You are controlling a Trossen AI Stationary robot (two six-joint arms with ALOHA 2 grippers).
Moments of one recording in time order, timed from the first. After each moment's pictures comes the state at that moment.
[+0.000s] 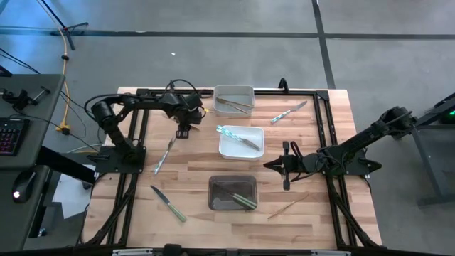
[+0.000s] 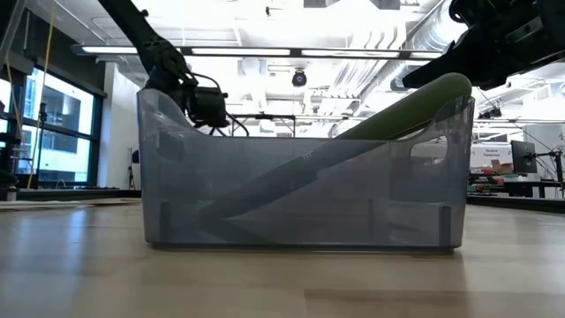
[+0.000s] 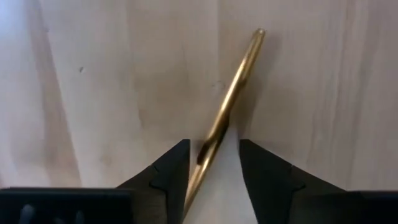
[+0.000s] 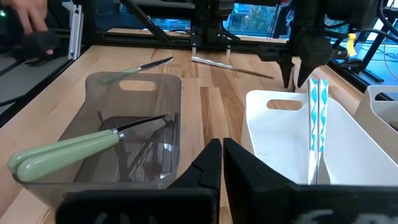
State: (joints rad) left arm 0.62 1.72 0.92 -0.63 -0.06 0.68; right arm 0.43 1.07 0.30 0.48 0.45 0.06
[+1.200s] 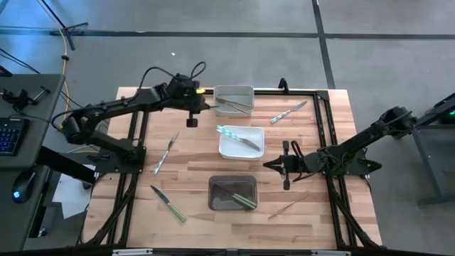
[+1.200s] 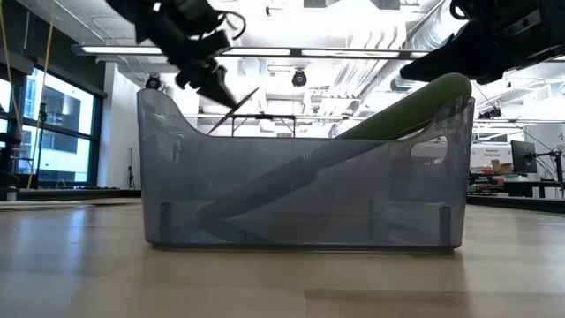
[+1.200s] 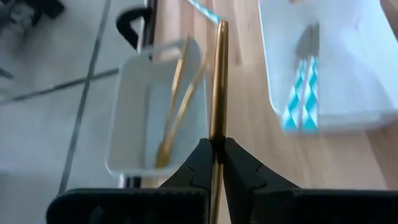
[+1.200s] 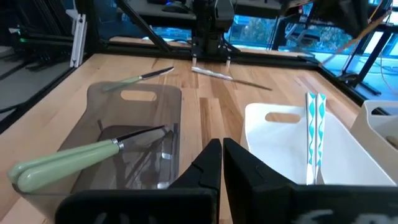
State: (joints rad) left arm 0.54 1.34 1.01 -0.37 0.15 0.66; right arm 0.43 1.07 0.30 0.53 0.45 0.01
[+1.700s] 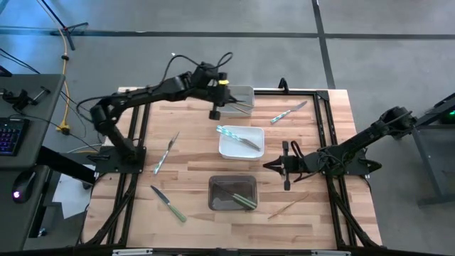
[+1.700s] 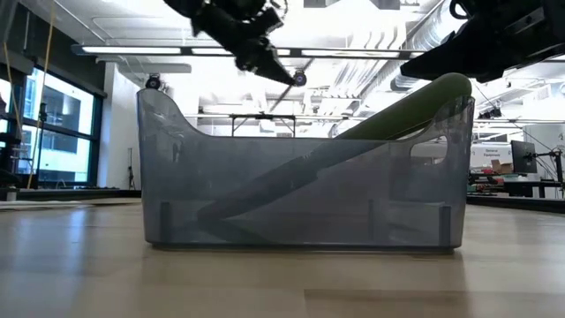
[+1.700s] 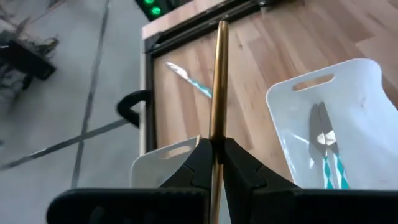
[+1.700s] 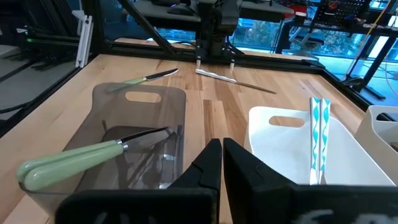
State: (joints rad) left arm 0.48 1.67 1.43 -0.37 0.25 0.71; right arm 0.42 1.07 0.30 0.54 0.43 0.00
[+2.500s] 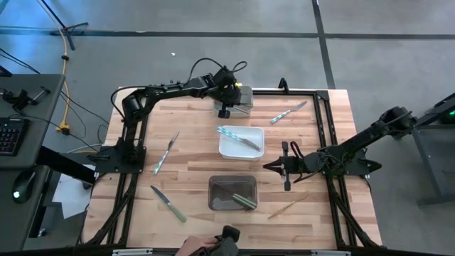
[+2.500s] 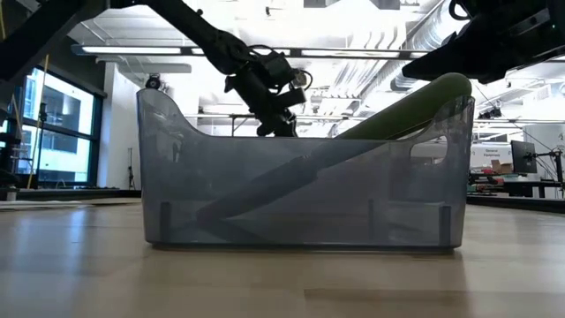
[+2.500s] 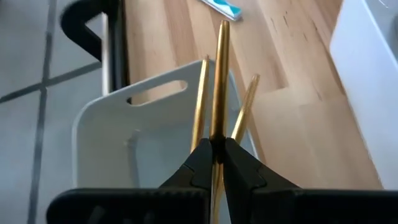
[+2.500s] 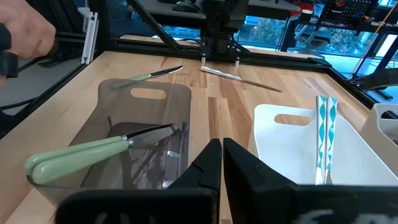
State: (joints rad) left arm 0.55 2.05 1.59 -0.40 0.23 0.77; right arm 0.43 1.07 0.30 0.53 0.42 0.00
